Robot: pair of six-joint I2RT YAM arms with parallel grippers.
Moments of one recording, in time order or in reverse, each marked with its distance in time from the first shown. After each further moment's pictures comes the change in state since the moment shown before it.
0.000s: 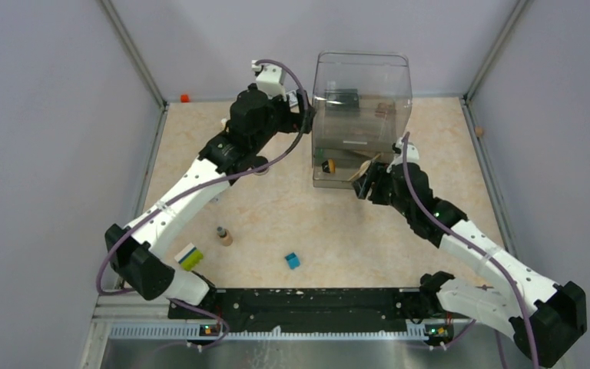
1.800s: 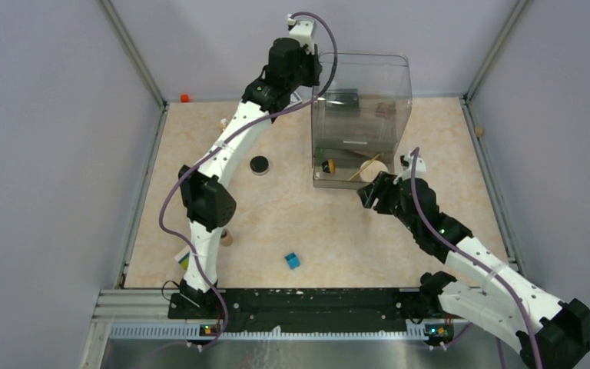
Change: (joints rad) left arm 0.108 0.732 0.879 -0.146 0.106 0.083; right arm 0.000 -0.142 -0.159 0.099 0.012 0.017
